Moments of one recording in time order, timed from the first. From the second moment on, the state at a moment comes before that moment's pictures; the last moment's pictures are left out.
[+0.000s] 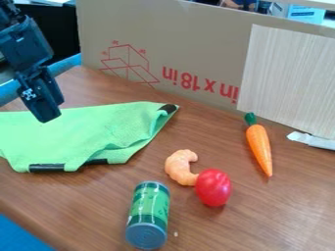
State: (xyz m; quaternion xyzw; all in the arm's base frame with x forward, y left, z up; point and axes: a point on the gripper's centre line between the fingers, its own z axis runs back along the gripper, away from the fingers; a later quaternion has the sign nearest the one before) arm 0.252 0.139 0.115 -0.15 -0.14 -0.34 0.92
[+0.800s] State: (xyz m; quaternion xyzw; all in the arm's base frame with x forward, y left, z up) arm 0.193 0.143 0.083 -0.11 -0.15 -0.45 0.87
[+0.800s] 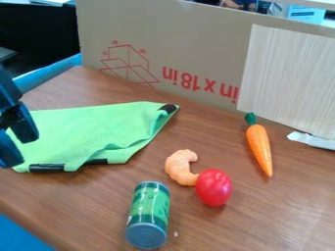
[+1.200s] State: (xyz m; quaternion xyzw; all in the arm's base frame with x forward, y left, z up) arm 0.189 0.146 0.071 -0.05 -0.17 -0.48 0.86
